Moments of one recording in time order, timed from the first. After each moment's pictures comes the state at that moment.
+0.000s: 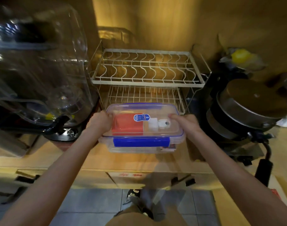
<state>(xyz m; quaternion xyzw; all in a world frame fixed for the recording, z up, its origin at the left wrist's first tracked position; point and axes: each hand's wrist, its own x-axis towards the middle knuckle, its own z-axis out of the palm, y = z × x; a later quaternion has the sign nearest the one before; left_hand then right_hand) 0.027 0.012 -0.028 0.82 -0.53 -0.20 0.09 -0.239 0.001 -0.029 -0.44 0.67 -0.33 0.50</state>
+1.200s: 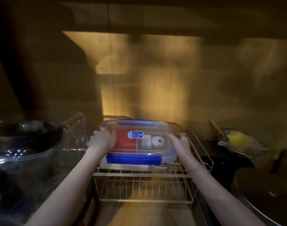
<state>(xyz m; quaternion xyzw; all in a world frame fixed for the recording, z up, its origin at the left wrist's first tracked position) 0.038 -0.143 0.121 0.84 -0.50 -0.14 0.16 -0.198 -0.161 0.091 -0.44 0.54 -0.50 0.51</state>
